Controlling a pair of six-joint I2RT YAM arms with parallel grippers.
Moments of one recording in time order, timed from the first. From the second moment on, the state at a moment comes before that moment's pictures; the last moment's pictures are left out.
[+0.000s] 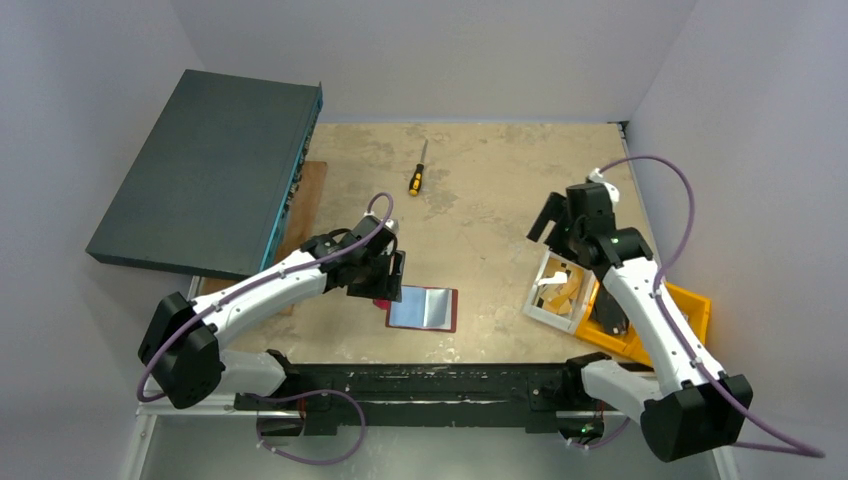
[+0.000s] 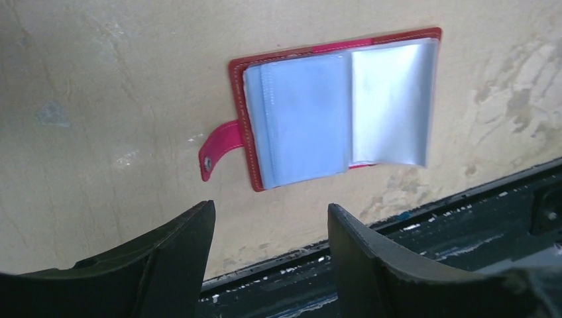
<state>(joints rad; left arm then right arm) -0.76 1.31 0.94 -0.73 0.01 -0.60 0.18 1.05 0.98 -0.80 0.22 0.65</state>
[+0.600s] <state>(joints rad) -0.74 1.46 0.88 -0.62 -0.12 -0.65 0.68 1.32 0.88 -0.40 -0.03 0.75</state>
